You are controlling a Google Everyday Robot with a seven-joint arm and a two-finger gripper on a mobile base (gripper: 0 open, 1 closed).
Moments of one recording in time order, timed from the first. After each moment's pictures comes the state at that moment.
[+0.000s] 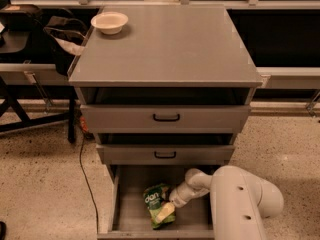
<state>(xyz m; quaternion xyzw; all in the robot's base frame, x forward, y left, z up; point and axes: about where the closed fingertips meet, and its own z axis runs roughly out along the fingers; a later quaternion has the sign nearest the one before) 0.541 -0.035 0.130 -0.43 0.84 0.32 0.08</state>
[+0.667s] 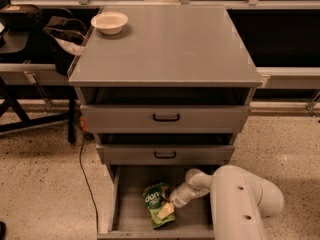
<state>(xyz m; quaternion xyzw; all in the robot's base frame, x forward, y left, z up) 0.542 -0.035 0.132 -0.43 0.84 0.32 0.08</state>
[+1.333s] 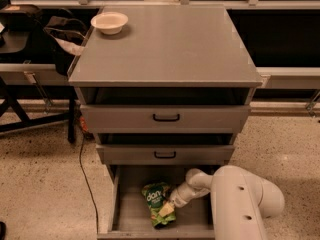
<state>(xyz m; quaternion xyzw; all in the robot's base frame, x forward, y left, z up) 0.542 -0.035 0.132 -0.43 0.84 0.32 0.08</state>
